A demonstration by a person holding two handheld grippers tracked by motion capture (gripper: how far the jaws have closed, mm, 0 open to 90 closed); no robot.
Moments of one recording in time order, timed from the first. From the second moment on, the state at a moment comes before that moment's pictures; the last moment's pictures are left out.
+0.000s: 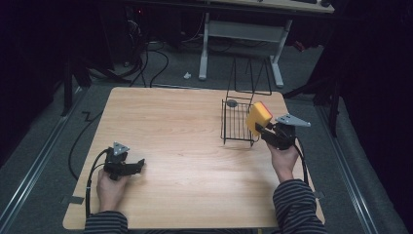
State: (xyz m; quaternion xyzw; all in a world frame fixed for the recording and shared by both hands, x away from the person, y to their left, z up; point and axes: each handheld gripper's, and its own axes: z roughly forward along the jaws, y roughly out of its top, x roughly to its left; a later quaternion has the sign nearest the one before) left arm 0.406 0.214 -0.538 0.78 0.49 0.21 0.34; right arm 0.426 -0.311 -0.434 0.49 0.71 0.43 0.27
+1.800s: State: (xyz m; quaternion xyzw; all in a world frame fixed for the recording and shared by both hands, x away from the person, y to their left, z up) left arm 0.406 0.214 -0.538 0.78 0.49 0.21 0.34; right arm 0.490 -0.268 -0.477 0.50 0.73 0.38 0.27
